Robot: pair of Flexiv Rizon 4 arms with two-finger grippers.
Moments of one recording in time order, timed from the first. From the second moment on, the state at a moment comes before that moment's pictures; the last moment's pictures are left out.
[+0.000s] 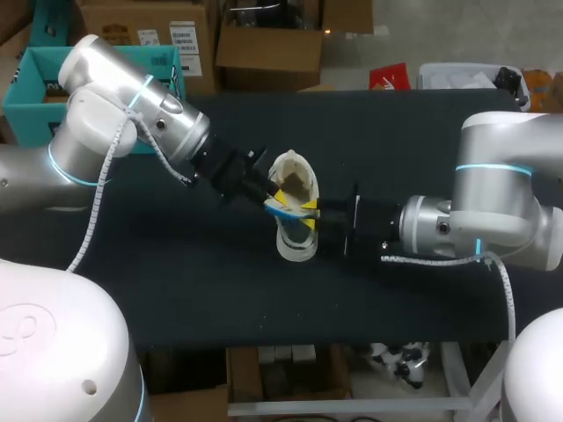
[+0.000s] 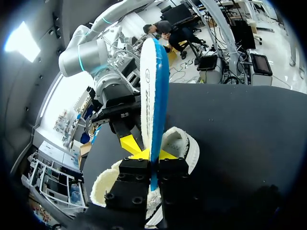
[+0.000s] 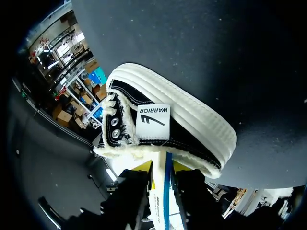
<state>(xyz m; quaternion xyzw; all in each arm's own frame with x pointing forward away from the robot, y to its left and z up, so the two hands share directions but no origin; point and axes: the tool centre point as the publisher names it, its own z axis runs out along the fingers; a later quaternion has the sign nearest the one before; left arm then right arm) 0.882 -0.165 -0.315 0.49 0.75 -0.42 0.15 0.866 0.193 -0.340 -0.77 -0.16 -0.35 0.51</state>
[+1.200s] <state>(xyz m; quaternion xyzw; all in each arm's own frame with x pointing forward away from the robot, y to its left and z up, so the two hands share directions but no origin) 0.912 -0.170 -0.343 0.45 0.78 -0.41 0.14 0.881 0.195 -0.350 -0.79 -0.15 -0.35 0.49</state>
